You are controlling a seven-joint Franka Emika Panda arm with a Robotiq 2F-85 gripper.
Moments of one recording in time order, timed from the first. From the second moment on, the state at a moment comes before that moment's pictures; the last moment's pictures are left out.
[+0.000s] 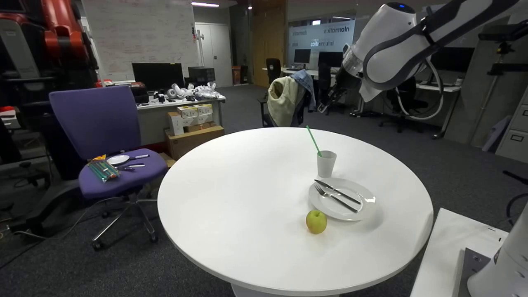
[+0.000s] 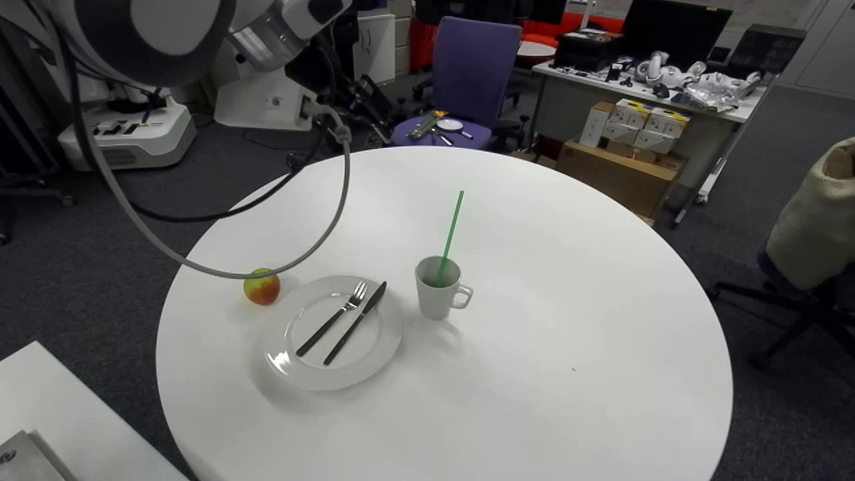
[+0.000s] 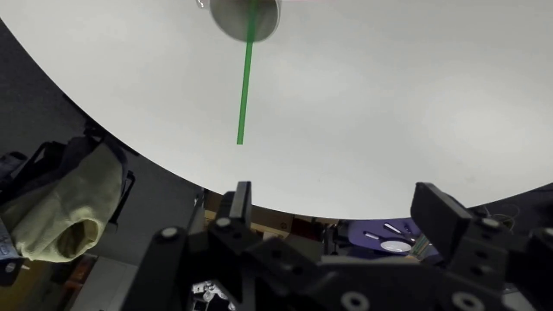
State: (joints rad) arm -0.15 -0.26 -0.11 -2.51 -0.22 2.89 -0.11
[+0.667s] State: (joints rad) arm -0.17 -0.21 -0.10 -2.49 -0.24 2.91 -0.08
